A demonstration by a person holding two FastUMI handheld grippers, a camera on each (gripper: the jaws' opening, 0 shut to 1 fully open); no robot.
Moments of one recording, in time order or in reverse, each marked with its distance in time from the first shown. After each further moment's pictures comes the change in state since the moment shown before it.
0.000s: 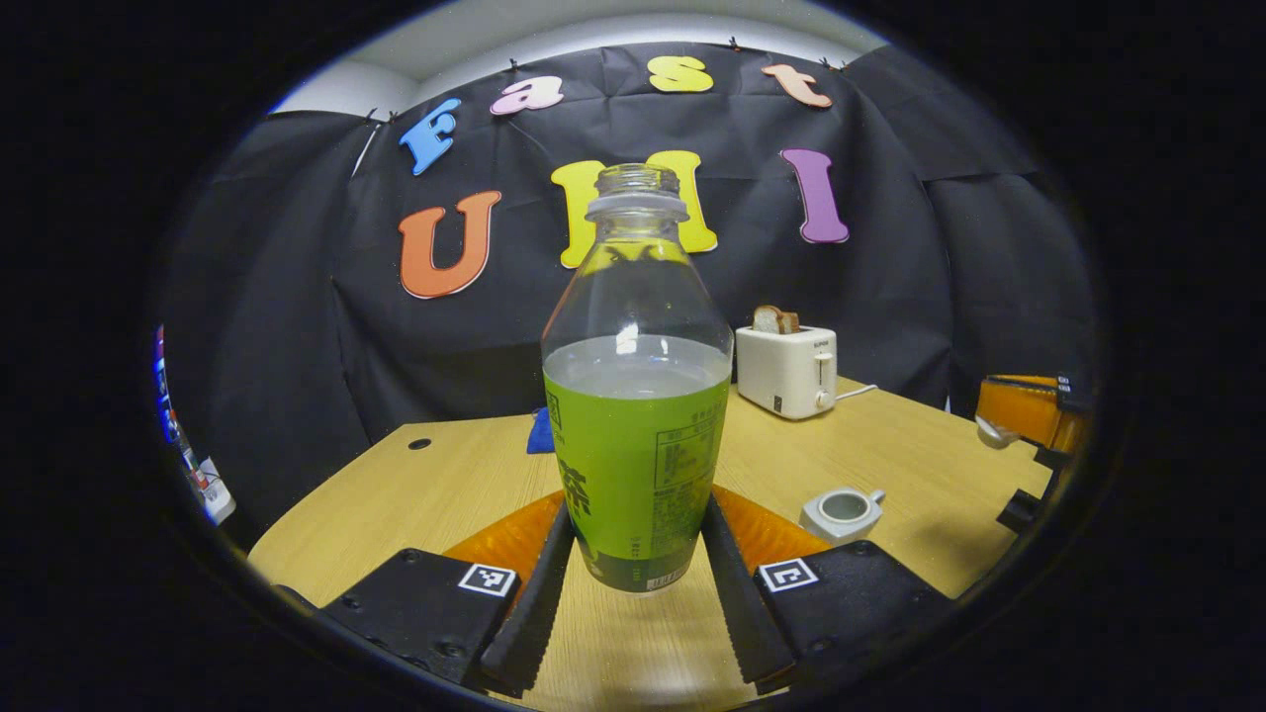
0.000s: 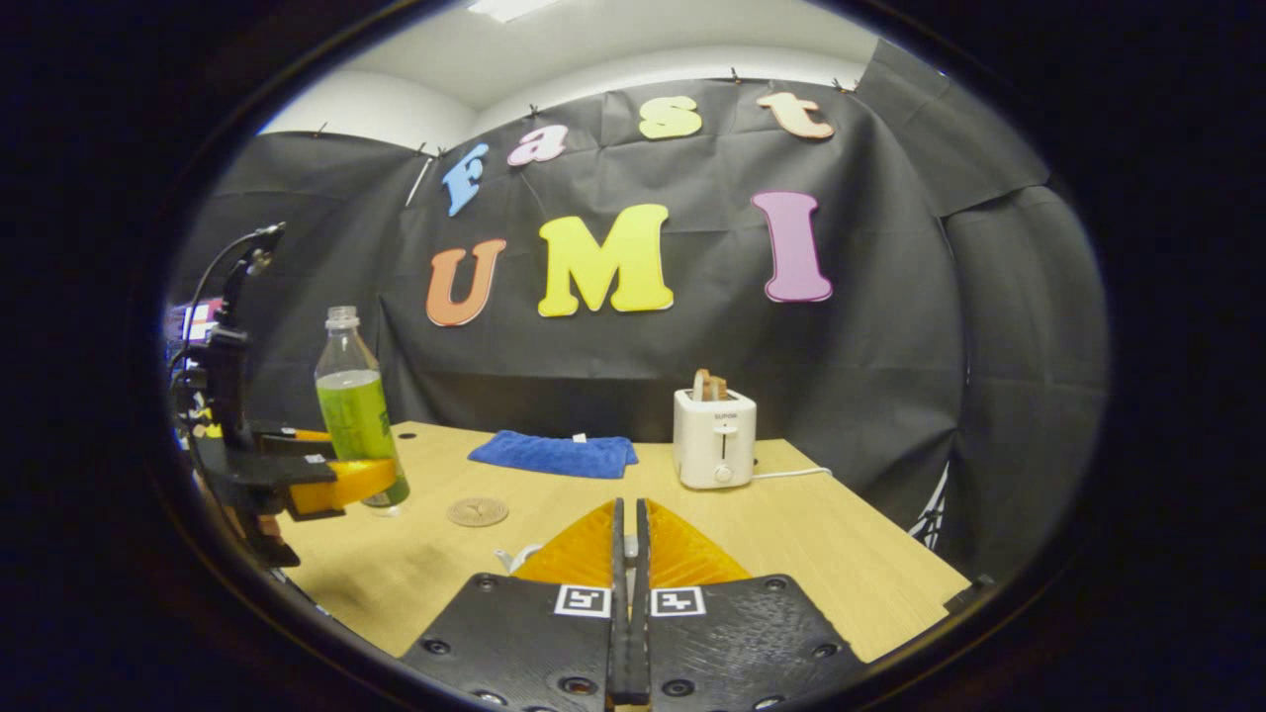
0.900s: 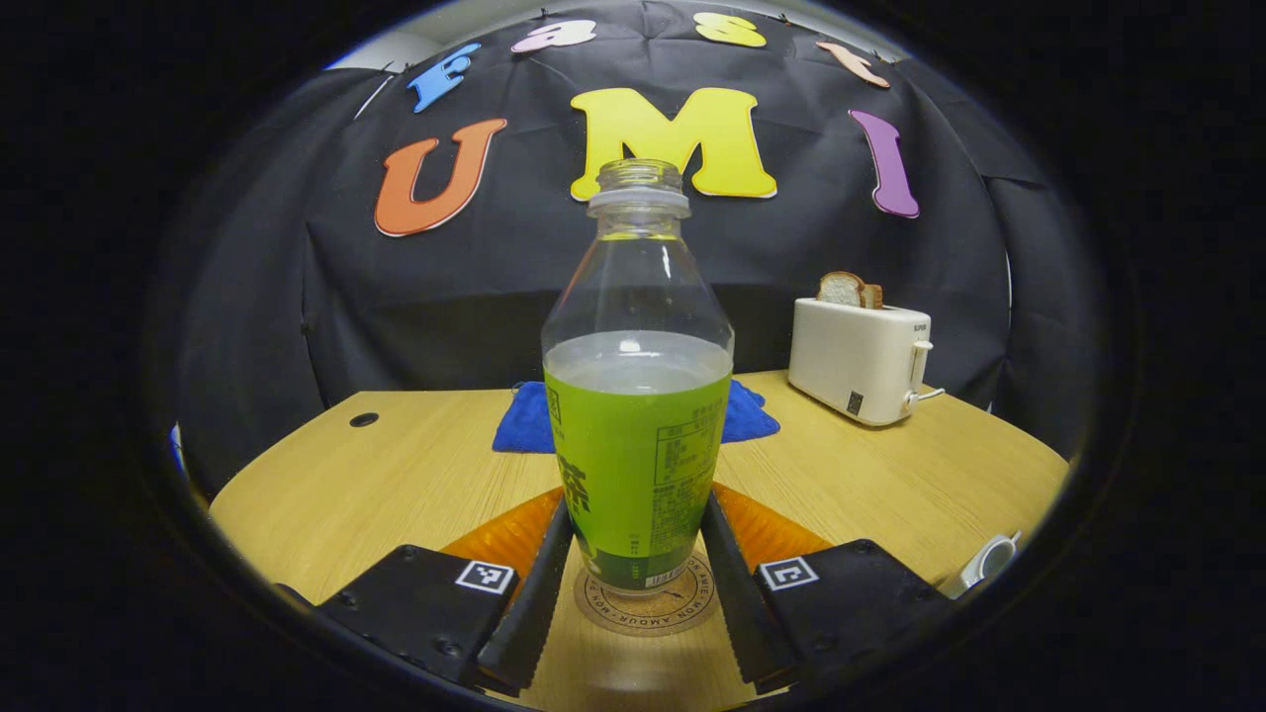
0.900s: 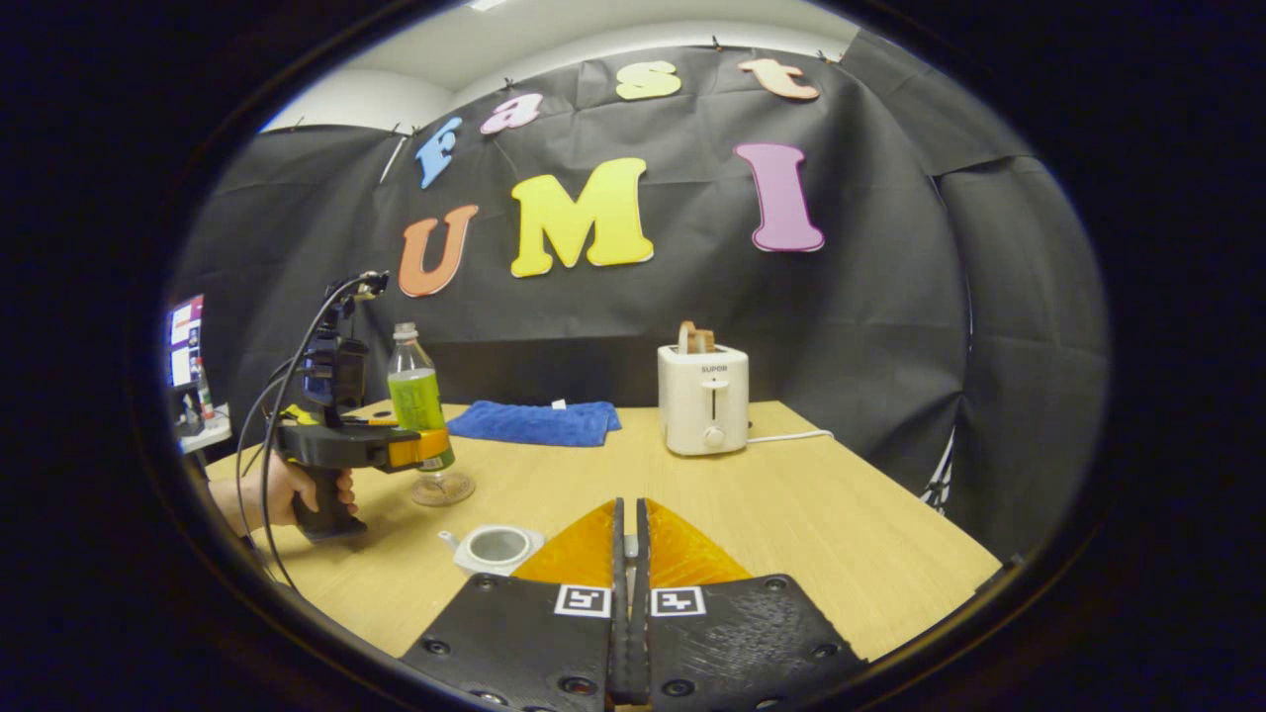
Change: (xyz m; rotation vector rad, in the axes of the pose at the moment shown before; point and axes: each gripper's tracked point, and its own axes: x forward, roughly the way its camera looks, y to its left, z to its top) left arm 0.160 0.025 -0.059 -0.053 0.110 -0.003; right arm 0.052 -0.024 -0.049 0.042 0.107 -0.041
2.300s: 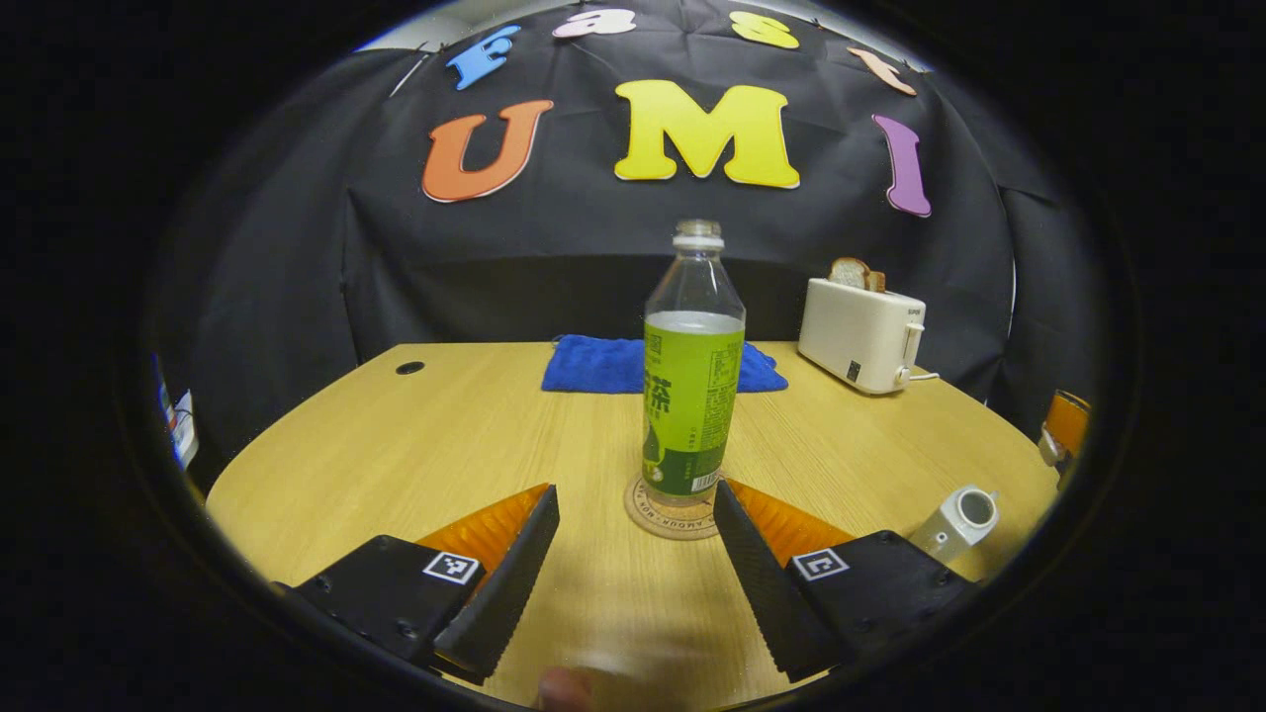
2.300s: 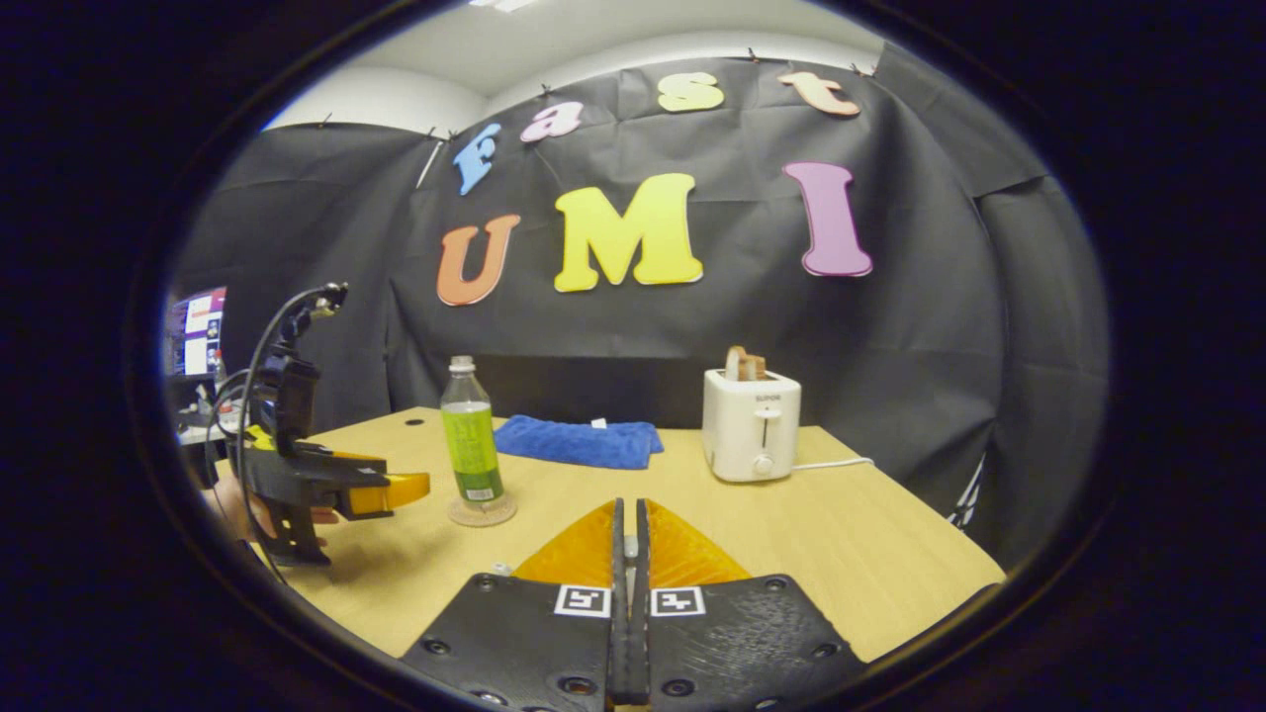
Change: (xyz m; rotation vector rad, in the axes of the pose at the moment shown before) left arm -0.107 0.036 -0.022 -0.072 0.055 0.063; right arm 0.010 0.058 0.029 -0.064 -0.057 0.115
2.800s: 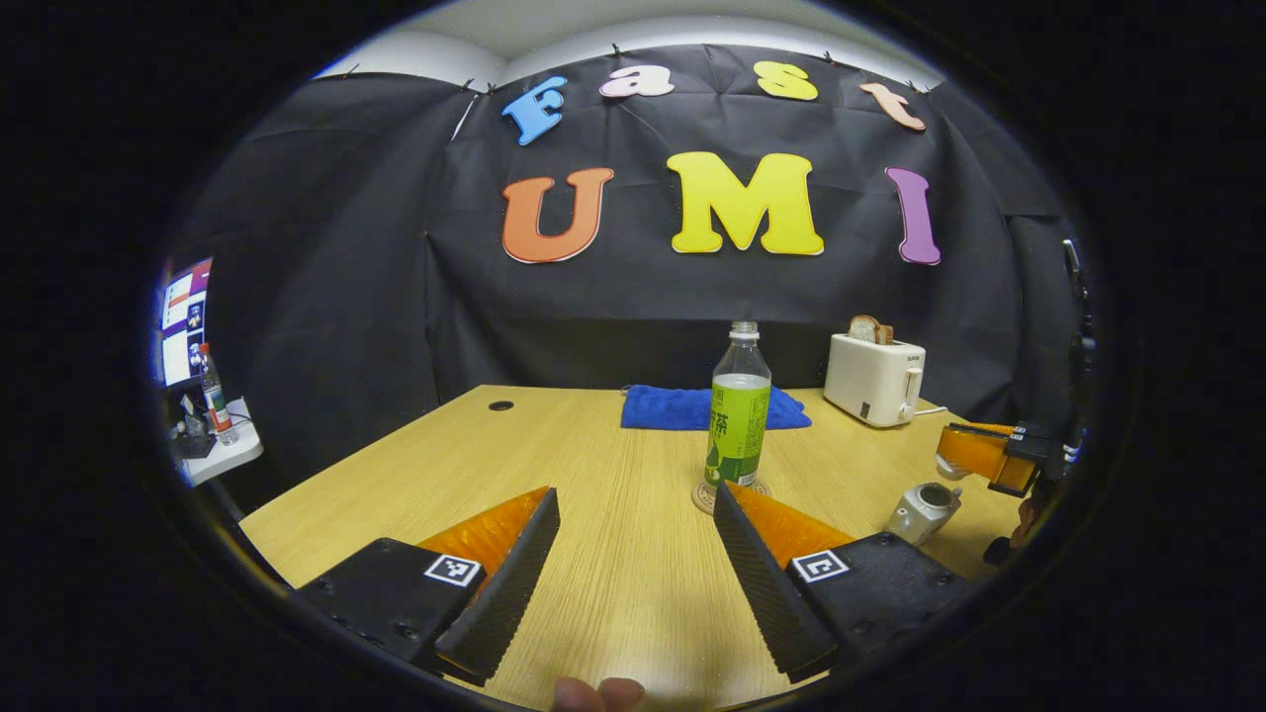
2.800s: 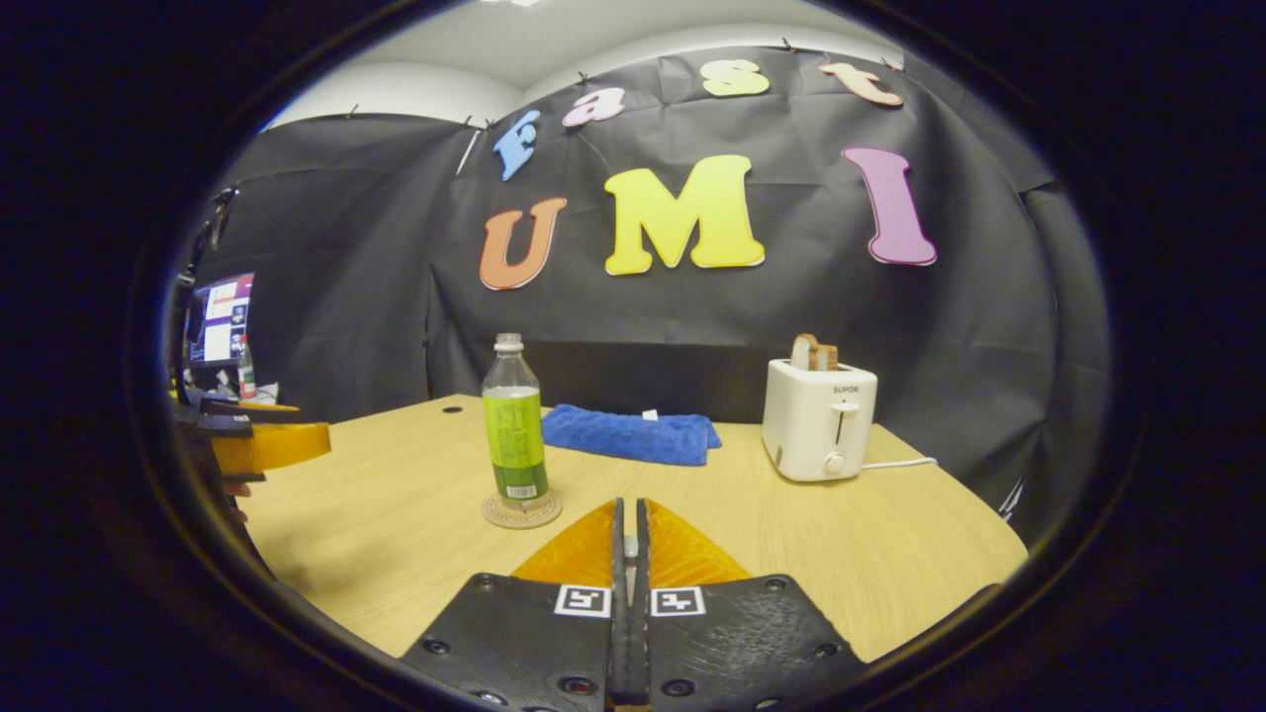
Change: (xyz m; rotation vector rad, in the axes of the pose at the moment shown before) left arm -0.097 0.040 0.020 0.010 -0.141 0.129; right arm 0.041 0.040 -0.025 -0.030 0.038 0.111
